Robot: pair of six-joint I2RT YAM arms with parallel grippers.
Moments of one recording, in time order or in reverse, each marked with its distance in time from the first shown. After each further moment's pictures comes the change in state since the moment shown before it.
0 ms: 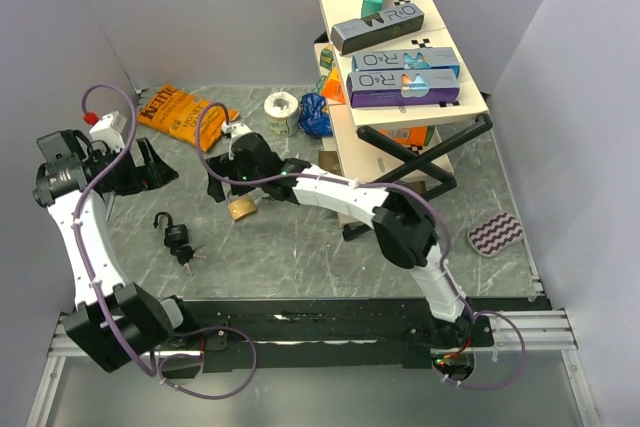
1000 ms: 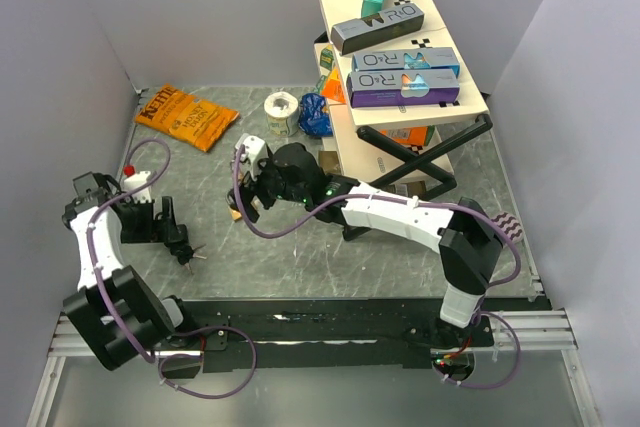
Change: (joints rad) left arm 0.044 0.020 -0.344 -0.052 -0.310 0.385; right arm 0.017 -0.466 -0.502 0.266 -0.165 -0.510
